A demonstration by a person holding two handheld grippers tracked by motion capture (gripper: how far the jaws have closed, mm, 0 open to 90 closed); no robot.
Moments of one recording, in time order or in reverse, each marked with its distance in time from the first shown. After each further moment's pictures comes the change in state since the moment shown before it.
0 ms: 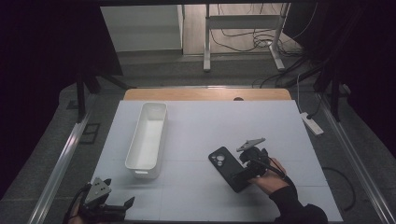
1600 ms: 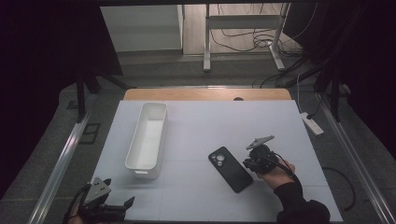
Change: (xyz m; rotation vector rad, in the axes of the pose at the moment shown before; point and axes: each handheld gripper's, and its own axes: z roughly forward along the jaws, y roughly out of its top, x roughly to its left) left arm 0.000 0.000 0.000 -0.006 -0.002 -0.005; right arm -0.036 -0.015 0.003 0.013 0.006 -0.013
